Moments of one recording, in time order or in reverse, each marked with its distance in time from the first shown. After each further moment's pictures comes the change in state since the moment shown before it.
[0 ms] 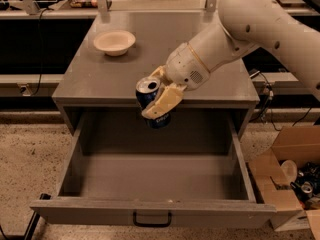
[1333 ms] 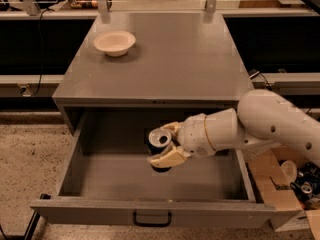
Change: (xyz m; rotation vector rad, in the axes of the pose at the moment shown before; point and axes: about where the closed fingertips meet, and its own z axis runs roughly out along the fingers) arm 0.090 0.049 0.062 0.274 -0.145 0.131
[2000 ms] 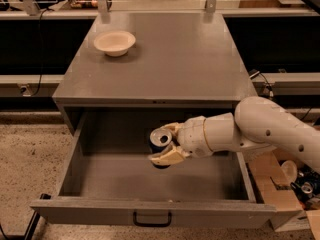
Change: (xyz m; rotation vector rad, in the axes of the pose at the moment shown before) arm 0.021 -0.016 0.013 0.040 -0.016 -0.014
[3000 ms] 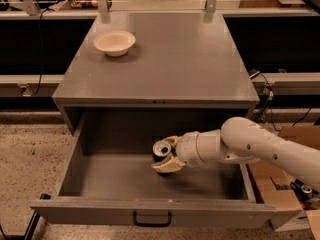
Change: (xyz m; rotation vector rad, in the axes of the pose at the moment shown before) arm 0.088 -0.025 0.049 0.051 0.066 0.034
